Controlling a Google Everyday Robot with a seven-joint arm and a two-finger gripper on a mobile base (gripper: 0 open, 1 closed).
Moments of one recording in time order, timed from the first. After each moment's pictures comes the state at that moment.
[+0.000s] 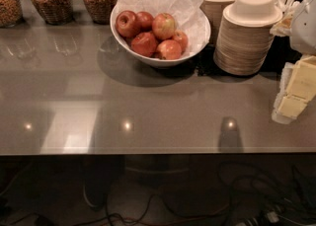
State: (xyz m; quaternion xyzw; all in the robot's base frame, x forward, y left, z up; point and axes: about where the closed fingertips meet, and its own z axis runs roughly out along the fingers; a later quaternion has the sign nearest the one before) arm 0.438 -0.217 0.976 -0.60 0.78 -0.03 0.16
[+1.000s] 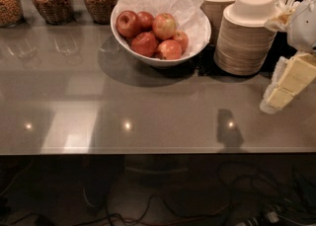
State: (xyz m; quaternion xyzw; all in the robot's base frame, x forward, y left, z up) arm 0.464 -0.206 0.974 -0.60 0.76 0.01 0.24
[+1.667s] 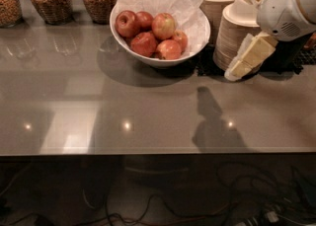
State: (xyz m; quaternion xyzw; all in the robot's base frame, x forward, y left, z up) arm 0.549 -0.178 0.987 -0.59 0.71 -0.01 0.38
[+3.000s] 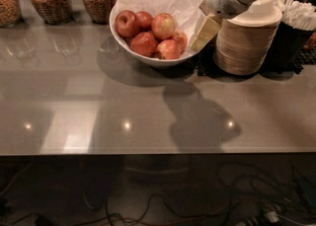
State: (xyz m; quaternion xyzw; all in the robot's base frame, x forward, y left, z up) arm 0.665 -0.104 0.977 -0.63 0.67 -0.01 0.40
